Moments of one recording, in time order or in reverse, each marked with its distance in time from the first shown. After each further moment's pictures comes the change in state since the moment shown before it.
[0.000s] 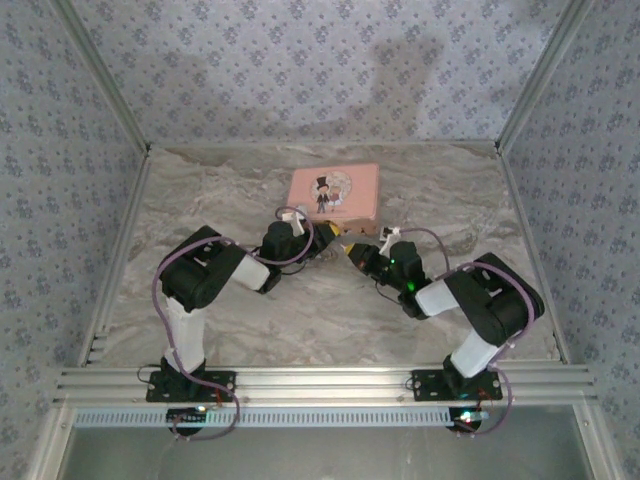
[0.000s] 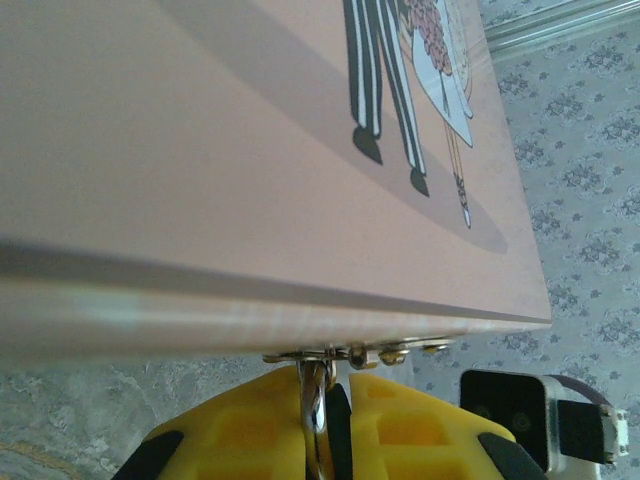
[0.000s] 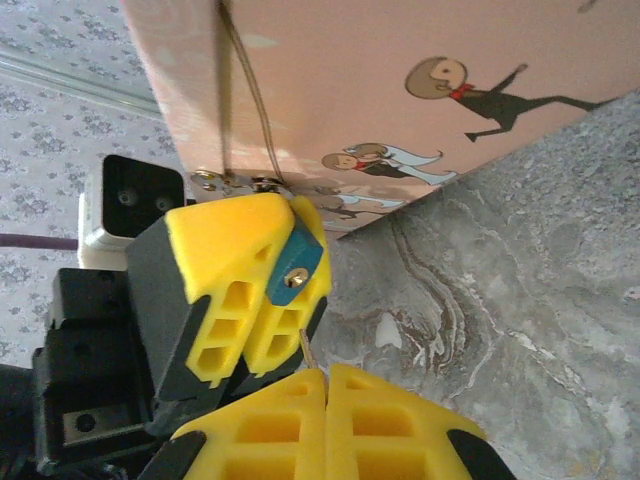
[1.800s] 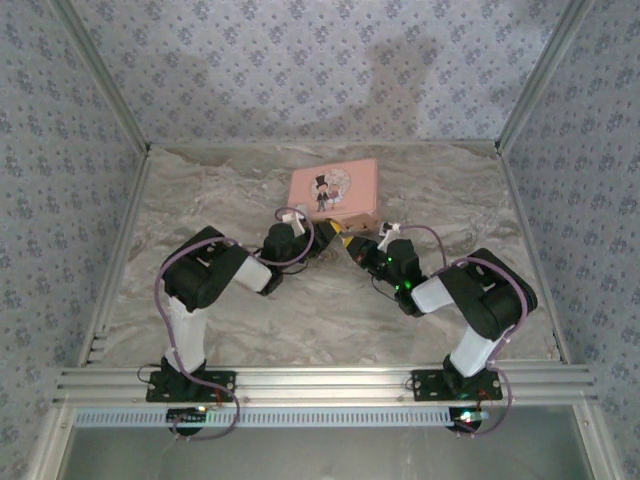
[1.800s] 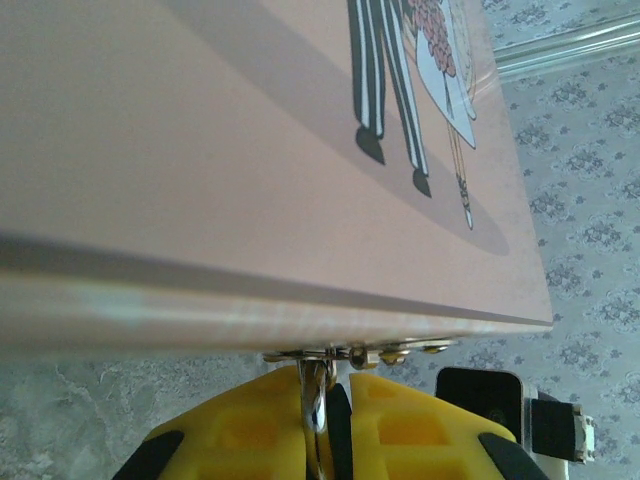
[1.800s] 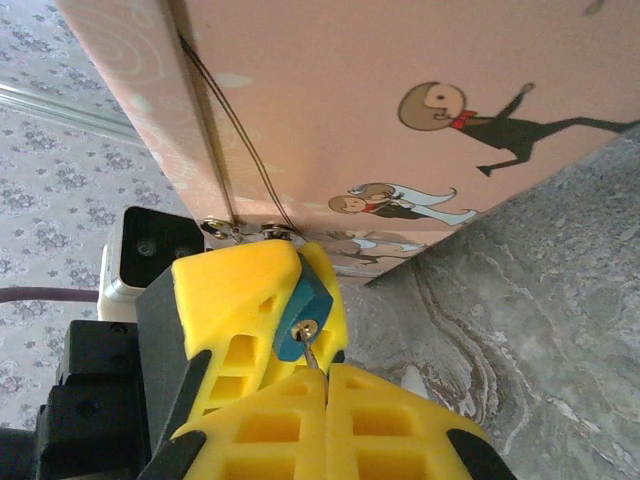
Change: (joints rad) left arm -0.019 0.017 0.000 0.076 -0.043 -0.084; right arm 0.013 0.039 0.038 0.062 0.069 0.020
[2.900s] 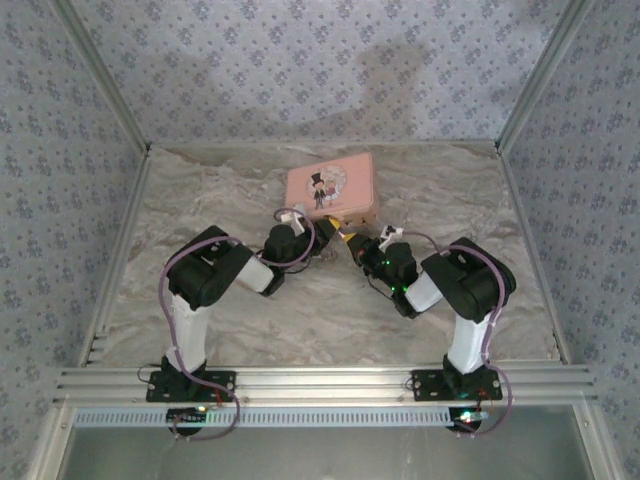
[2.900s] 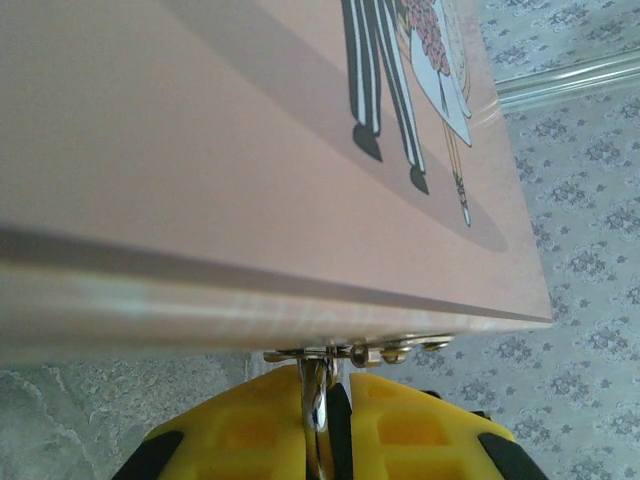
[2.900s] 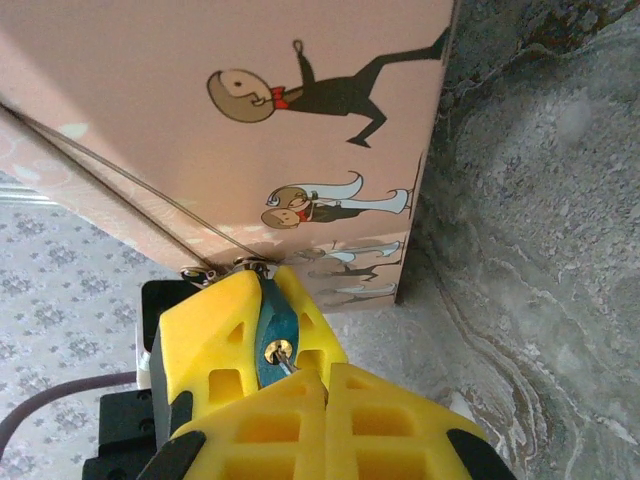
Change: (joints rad) left arm -0.007 0.027 0.008 0.058 -0.061 -0.026; right arm -0.001 0.158 0.006 0.224 0.047 0.289
